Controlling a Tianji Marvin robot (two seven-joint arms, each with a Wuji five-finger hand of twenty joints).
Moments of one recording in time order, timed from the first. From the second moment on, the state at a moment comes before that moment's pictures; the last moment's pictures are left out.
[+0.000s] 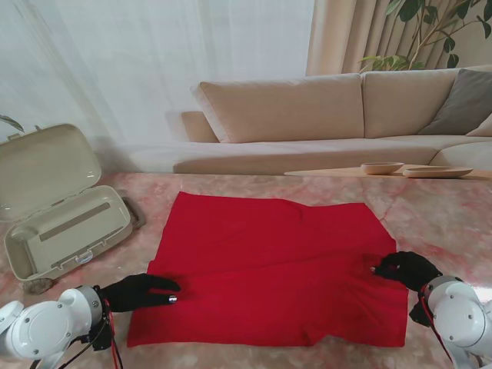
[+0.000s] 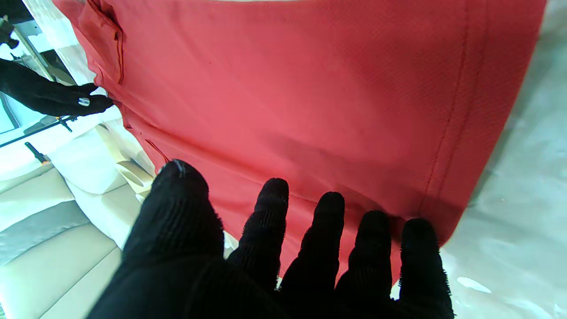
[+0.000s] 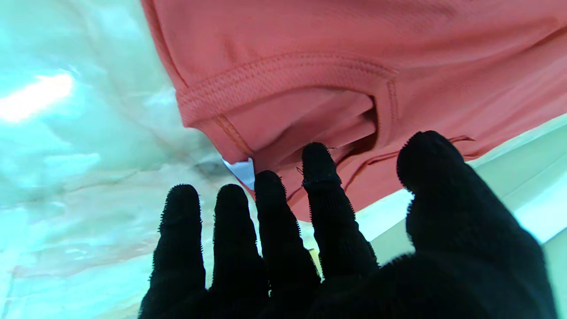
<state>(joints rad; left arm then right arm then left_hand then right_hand) 1.90 -1.00 -1.50 -1.87 0.43 0.03 -0.61 -1.87 -1.05 1.69 -1.68 -0.66 0.15 0.32 0.83 -0.02 -0.01 -0.07 0.49 0.11 0.17 0.32 0.43 0.23 0.23 0.30 0.19 0.22 0.20 0.40 -0.06 0.19 0.56 0.46 0.64 -0.28 0.40 -0.02 0.67 0.18 0.31 0.68 0.51 0.27 0.24 0.44 0.42 0.21 0.09 0.31 0.17 0.25 0.46 0.71</state>
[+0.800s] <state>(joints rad) 1.68 -1.03 -1.38 -1.83 0.46 0.04 -0.37 -1.74 -1.06 1.56 -1.70 -0.71 0.01 0.13 0.89 -0.10 -0.01 -0.06 0.49 0.11 0.18 0.31 0.46 0.23 0.23 0.30 0.24 0.30 0.21 0.41 -0.05 0.22 0.67 0.48 0.65 -0.46 0.51 -0.02 0.63 0.21 0.29 0.68 0.52 0.29 0.24 0.44 0.45 0.23 0.13 0.34 0.20 0.27 0.47 0.72</state>
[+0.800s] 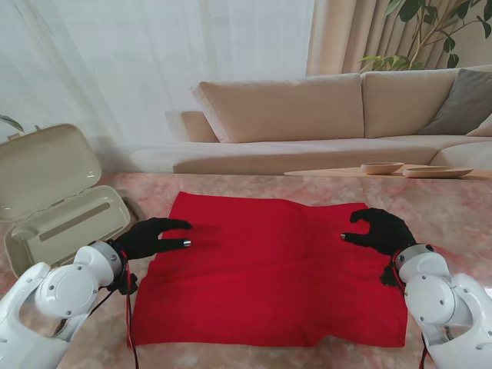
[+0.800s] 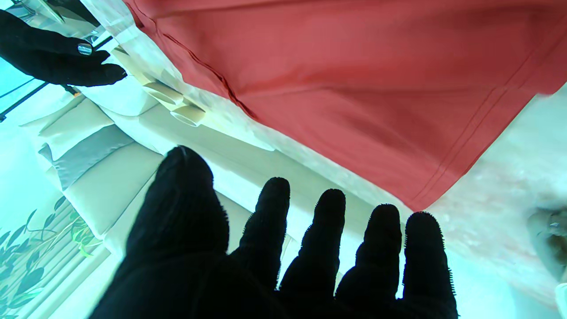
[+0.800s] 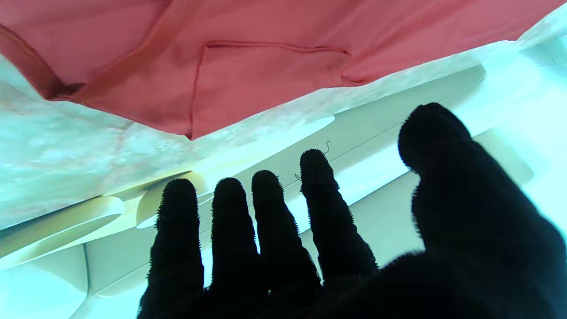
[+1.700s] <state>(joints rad) 1.33 -1.05 -1.14 -1.46 0.70 -0.06 -0.22 -1.48 -1.08 1.36 -1.40 -0.72 0.10 0.00 1.01 -0.22 0.00 -0.06 0.41 0.13 0.16 0.29 0.37 0.24 0.25 0.30 0.24 0.31 0.24 0.44 -0.05 0.19 0.71 0.47 0.63 -0.60 0.74 -0.02 0.55 0.22 0.25 0.68 0.39 0.29 0.31 0.44 0.42 0.22 0.17 0.38 0.13 0.27 0.74 0.65</state>
